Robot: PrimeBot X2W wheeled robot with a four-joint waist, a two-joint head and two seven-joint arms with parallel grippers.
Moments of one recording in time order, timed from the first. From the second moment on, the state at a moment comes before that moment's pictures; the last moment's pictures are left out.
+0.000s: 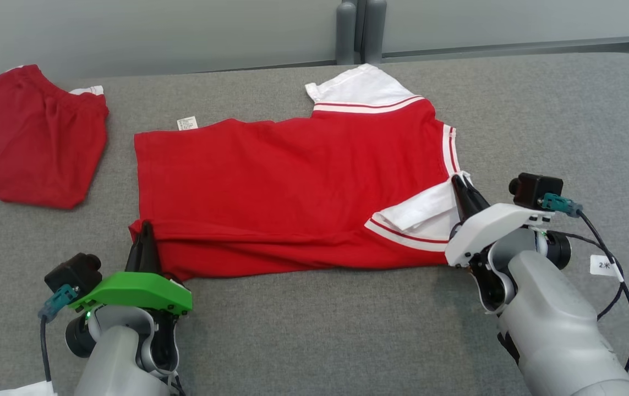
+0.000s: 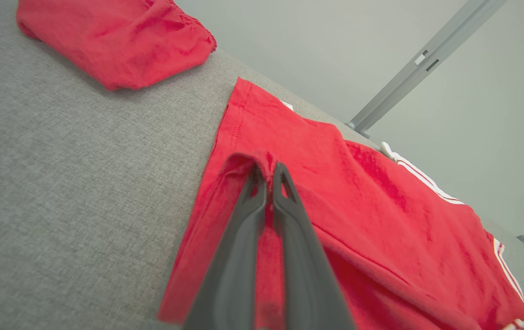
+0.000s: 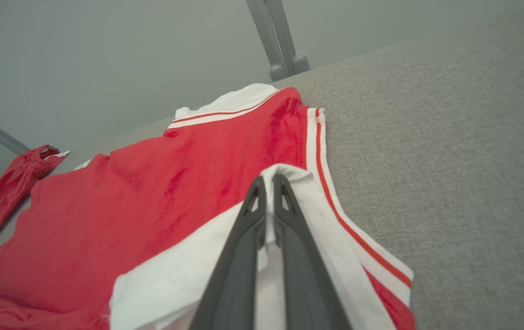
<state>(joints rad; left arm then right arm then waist) -0.37 0.05 -0.10 0.67 -0.69 -0.04 -0.26 -0.61 -0.05 0.16 0.88 0.49 0.13 -0.20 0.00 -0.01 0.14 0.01</state>
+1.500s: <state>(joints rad) -0.31 0.05 -0.13 0.49 -0.49 -0.07 -0.26 -0.87 -0.06 0.18 1.09 0.53 0.13 -0.26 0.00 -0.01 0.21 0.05</state>
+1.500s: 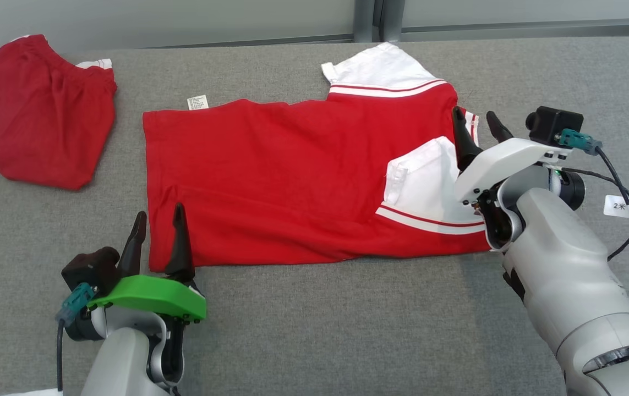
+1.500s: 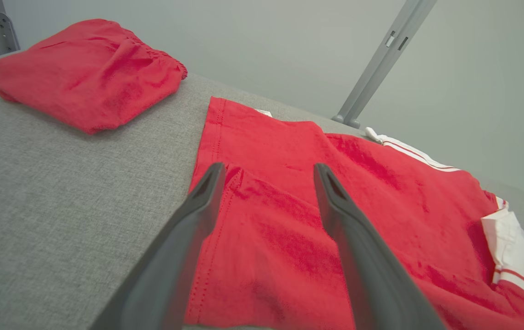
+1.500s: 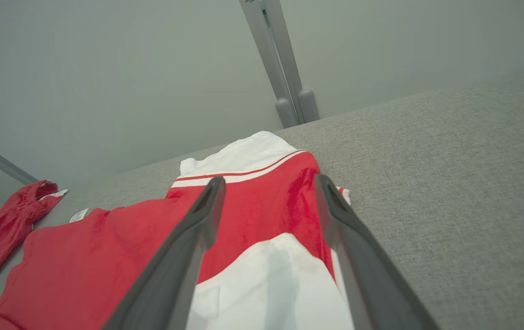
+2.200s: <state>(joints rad) -0.12 0.05 -0.10 0.47 -0.54 -0.04 -0.16 -0.56 -0.06 -0.03 0.72 0.39 0.13 -0.26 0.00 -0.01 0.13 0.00</state>
